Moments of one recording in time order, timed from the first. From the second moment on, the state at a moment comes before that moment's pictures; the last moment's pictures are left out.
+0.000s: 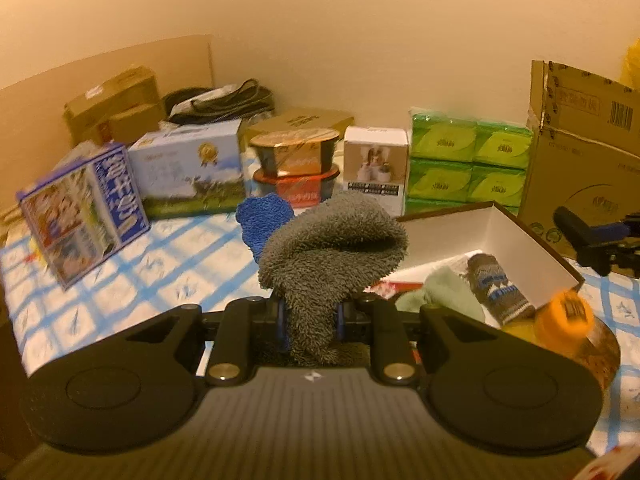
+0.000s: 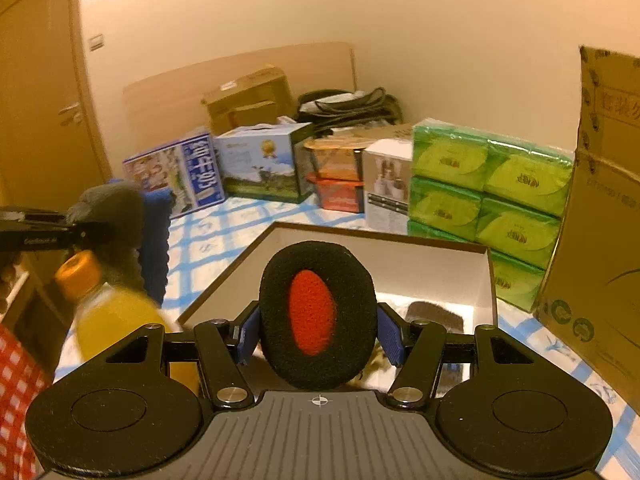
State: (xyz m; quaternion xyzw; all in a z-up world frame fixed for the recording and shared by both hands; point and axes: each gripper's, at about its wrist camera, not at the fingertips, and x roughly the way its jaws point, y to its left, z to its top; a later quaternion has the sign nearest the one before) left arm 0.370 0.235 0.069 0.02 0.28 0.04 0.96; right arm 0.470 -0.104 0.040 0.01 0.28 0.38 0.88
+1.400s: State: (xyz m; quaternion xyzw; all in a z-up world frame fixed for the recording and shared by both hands) left arm 0.549 0.184 -0.008 0.13 0.35 -0.10 0.92; right arm 0.594 -0.056 -0.014 -0.01 0.35 0.35 0.87
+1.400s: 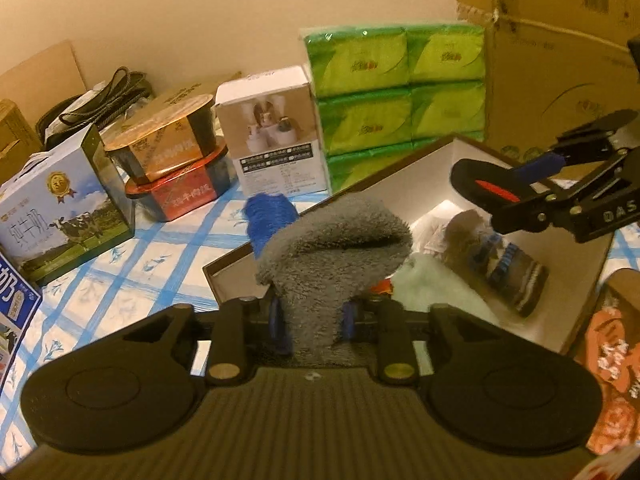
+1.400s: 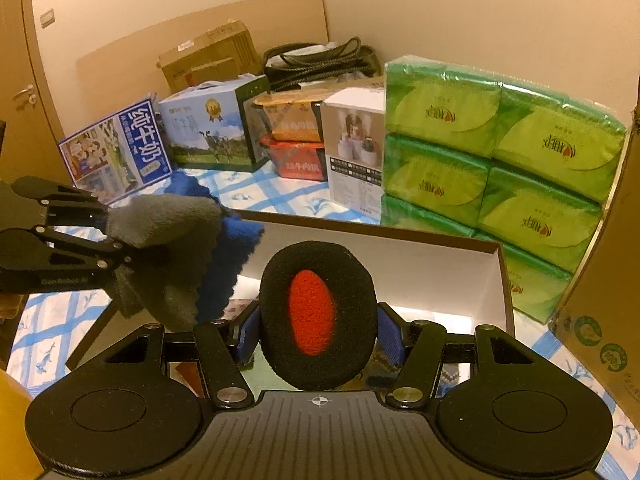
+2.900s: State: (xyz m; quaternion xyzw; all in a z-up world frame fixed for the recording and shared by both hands) left arm 0.523 0.208 0.011 0.06 0.36 -0.04 0.93; right arm 0.585 -0.085 -0.007 0.05 0.37 0.30 0.88
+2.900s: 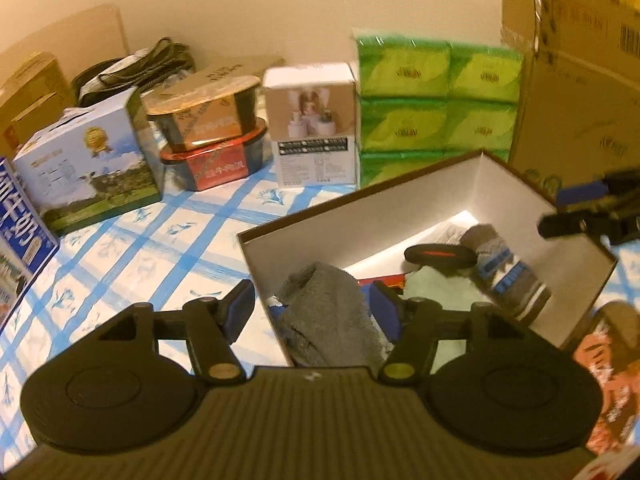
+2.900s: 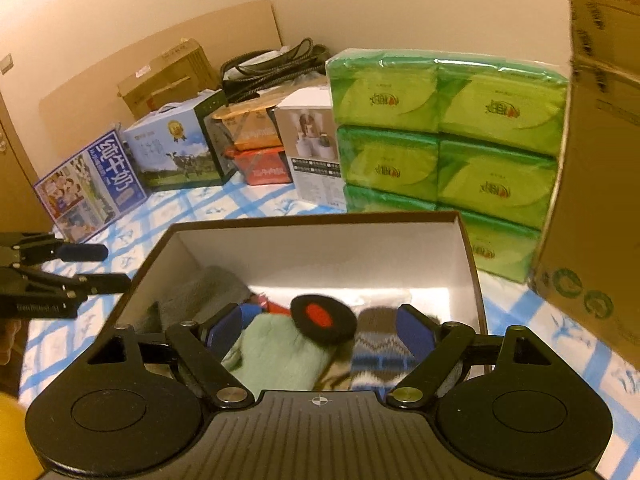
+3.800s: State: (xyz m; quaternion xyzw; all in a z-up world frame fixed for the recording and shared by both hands) left arm 0.284 0.195 0.120 0.00 0.31 0.03 0.95; right arm 0.391 -0.160 0.080 0.09 0.34 0.30 0.88
